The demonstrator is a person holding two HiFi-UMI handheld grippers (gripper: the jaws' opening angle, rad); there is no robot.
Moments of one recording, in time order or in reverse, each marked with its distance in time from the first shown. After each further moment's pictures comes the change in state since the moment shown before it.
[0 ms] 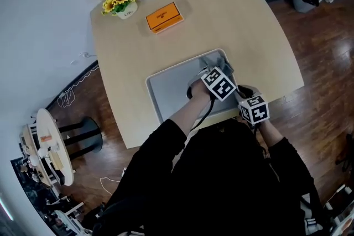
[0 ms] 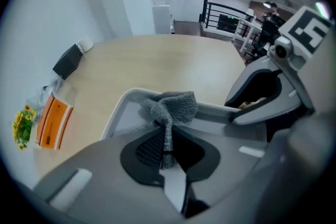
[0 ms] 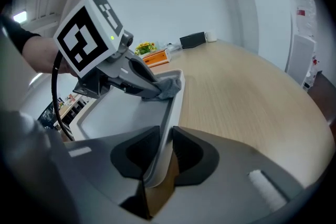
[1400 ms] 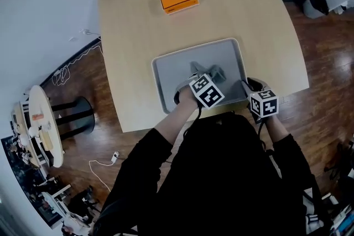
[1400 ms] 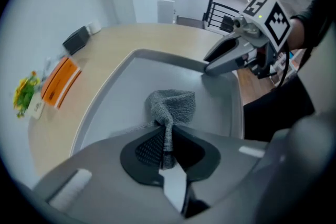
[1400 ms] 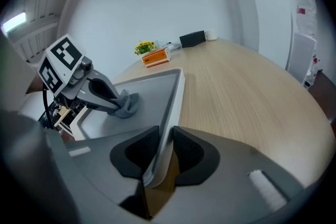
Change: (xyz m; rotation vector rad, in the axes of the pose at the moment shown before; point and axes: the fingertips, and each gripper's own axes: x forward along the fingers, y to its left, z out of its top) left arm -0.037 -0.023 -0.105 -0.060 0.048 -0.054; right arm 0.002 0.001 -0.003 0.015 0.002 -0.001
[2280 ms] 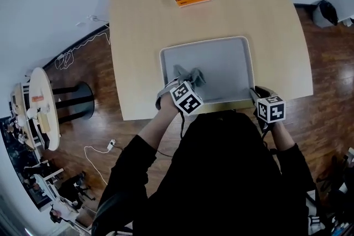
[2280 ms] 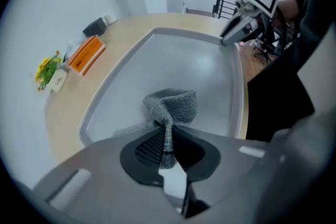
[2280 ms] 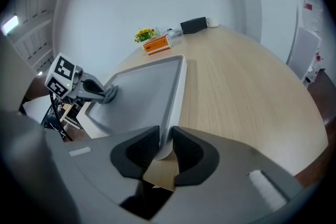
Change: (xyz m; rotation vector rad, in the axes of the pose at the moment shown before) left arm -0.030 0.013 -0.101 -0.064 0.080 0.102; right arm -0.029 0.001 -0.030 0.012 0.163 0.010
